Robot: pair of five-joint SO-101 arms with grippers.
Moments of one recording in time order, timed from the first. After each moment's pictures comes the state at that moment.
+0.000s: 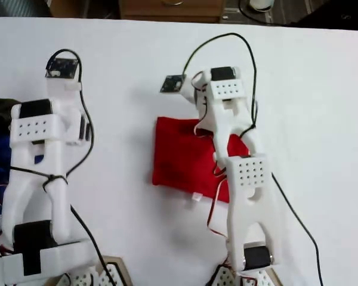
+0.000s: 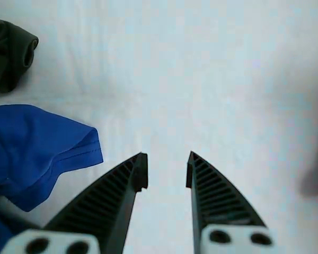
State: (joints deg) left arm -17.8 -9.3 20.4 71.6 -8.1; right arm -12.1 60.4 -53.2 96.8 64.5
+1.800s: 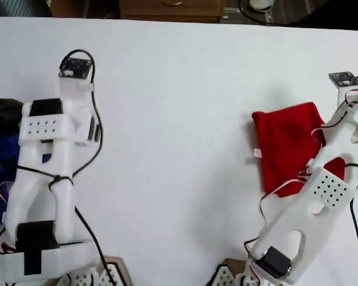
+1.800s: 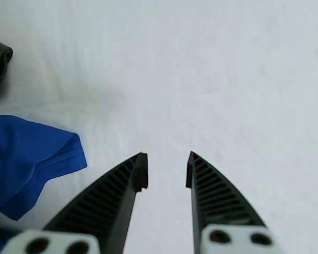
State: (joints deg) left arm -13.9 -9.3 20.4 72.2 -8.1; right arm 33.4 62.3 -68.3 97.3 46.3
